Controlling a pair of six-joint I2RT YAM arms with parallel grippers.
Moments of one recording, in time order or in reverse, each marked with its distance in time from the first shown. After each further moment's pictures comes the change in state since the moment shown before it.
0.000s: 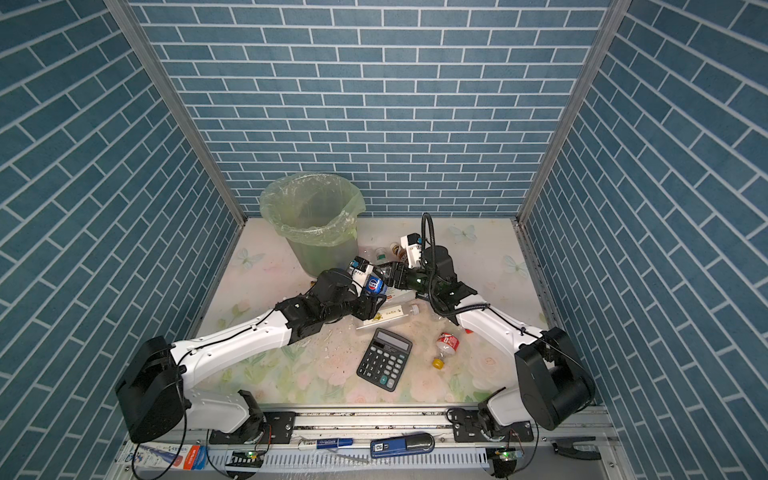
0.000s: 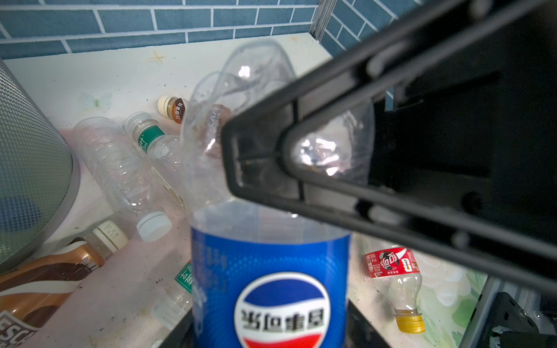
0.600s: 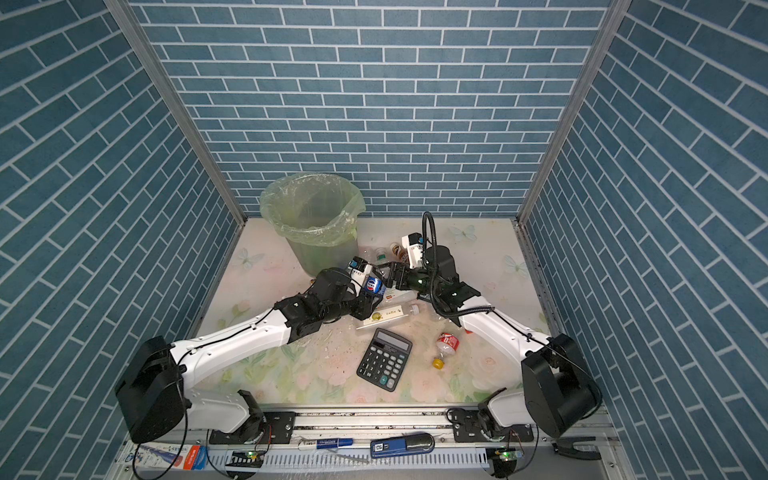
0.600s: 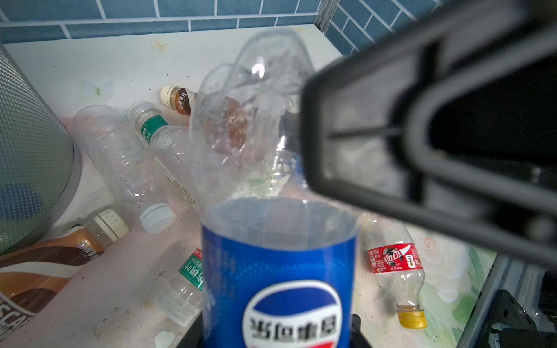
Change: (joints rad) left arm 0.013 0.000 0.000 -0.019 0.026 -0.004; right arm 0.011 -0.032 0.005 -0.049 0.026 -0.035
